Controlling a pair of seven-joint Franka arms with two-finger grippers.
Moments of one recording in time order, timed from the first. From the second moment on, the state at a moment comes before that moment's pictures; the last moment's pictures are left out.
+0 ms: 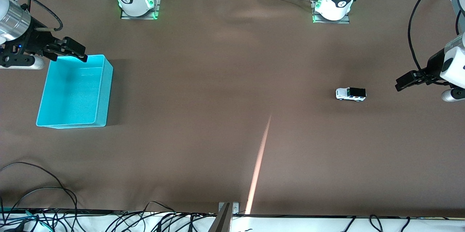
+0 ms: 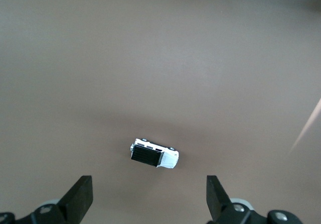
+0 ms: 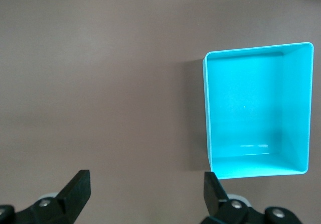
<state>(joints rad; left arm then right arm) 0.20 0.12 -0.18 -1.60 0.06 1.71 -0.23 0.07 0.01 0.01 -1.62 0.04 1.59 0.12</state>
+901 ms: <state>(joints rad) 0.20 0.12 -0.19 -1.60 0.06 1.71 -0.23 0.07 0.02 0.01 -1.62 0.04 1.59 0.13</state>
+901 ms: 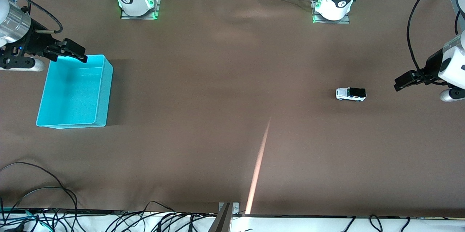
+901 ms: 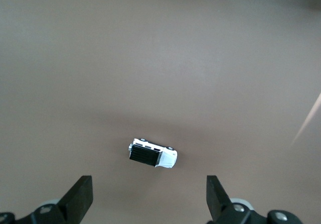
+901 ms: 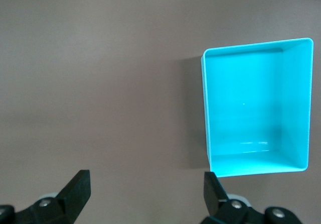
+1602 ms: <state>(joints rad) 0.20 0.13 -0.21 -1.60 0.06 1.63 -0.08 0.07 0.02 0.00 -1.62 0.04 1.58 0.13</state>
